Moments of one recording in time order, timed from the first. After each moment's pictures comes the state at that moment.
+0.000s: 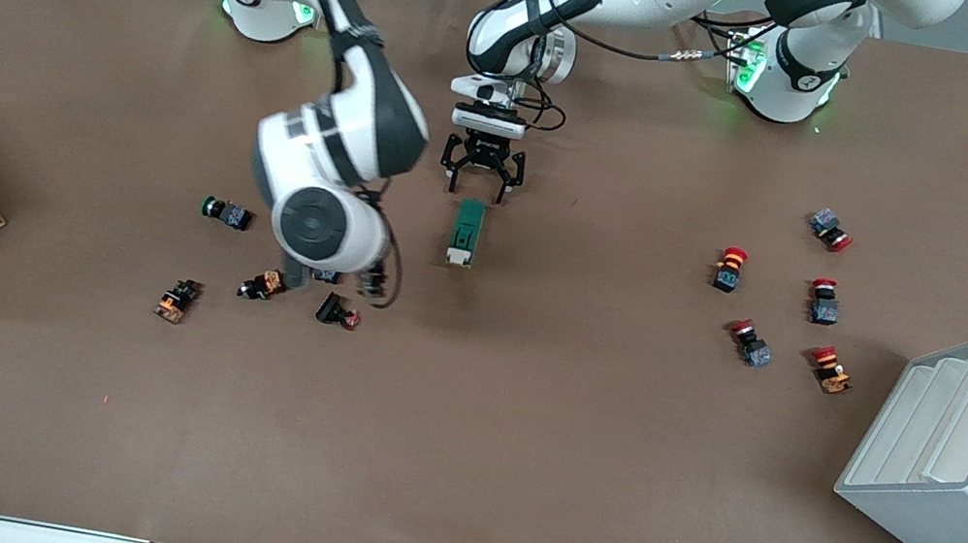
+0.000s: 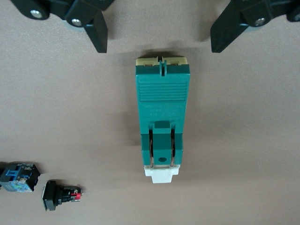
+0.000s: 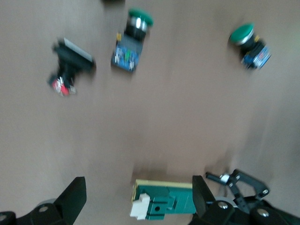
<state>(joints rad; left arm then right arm) -0.73 0.81 -0.57 -1.94 1.82 2.07 -2.46 0.60 0.66 -0.05 -1.40 0.22 1.79 1.85</state>
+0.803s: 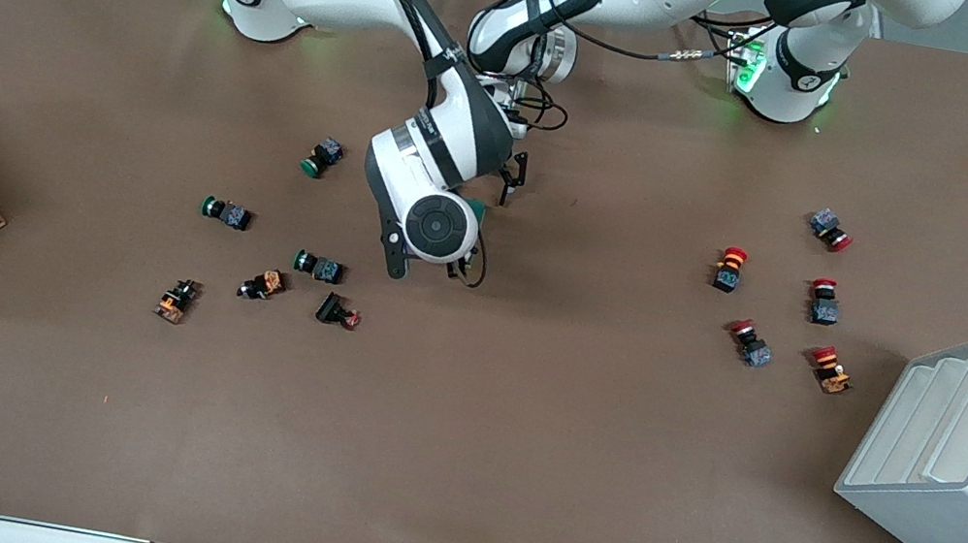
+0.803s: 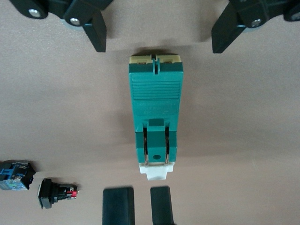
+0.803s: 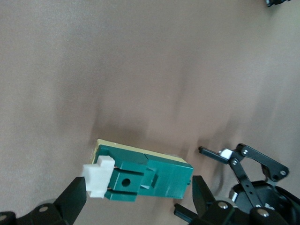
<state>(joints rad) -0.73 0.81 -0.57 -1.94 1.82 2.04 -2.46 0.74 0.77 -0.05 -1.40 0.28 1.85 1.85</state>
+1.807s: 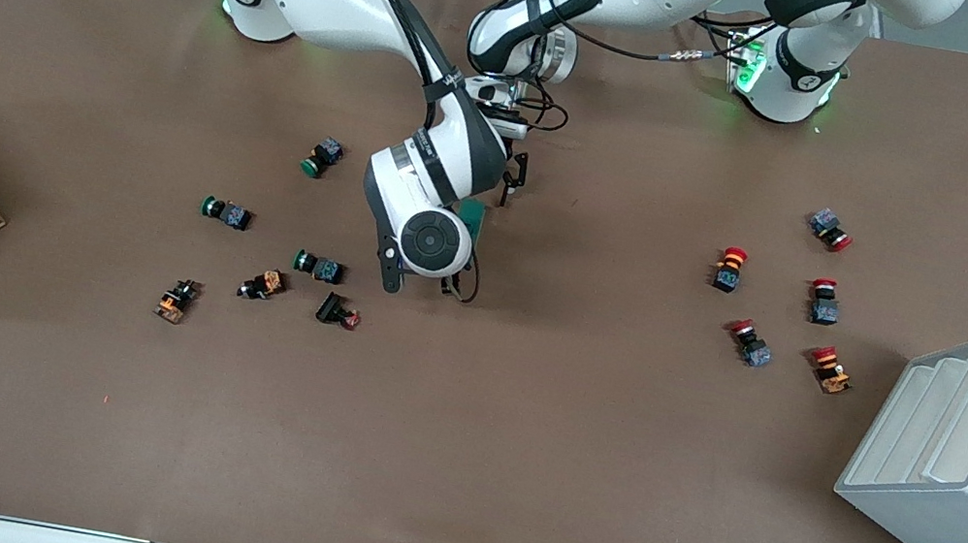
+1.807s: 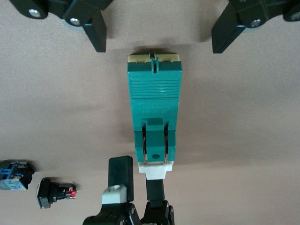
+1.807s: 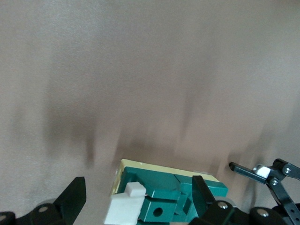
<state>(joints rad) -0.73 0.81 -0.57 -1.94 1.82 2.04 -2.46 0.74 0.82 -0.07 -1.39 0.27 1.93 1.85</state>
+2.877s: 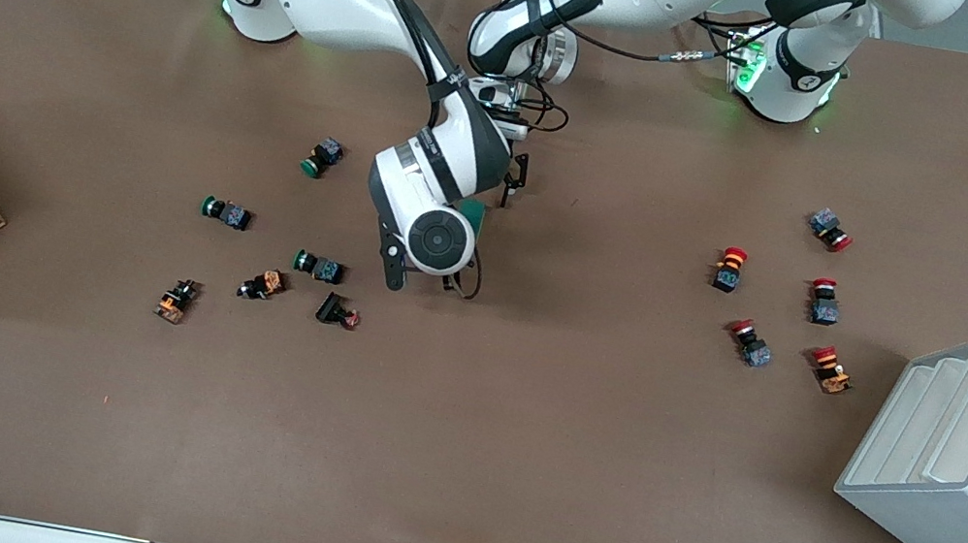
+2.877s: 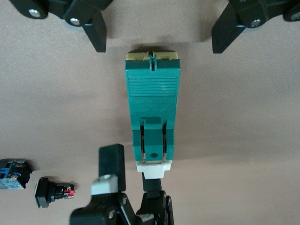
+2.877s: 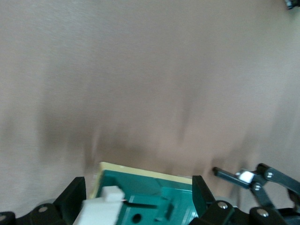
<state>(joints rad) -0.73 0.81 -0.57 -1.94 1.82 2.04 -2.46 0.75 0.82 -0.06 -1.39 0.26 1.86 1.85</state>
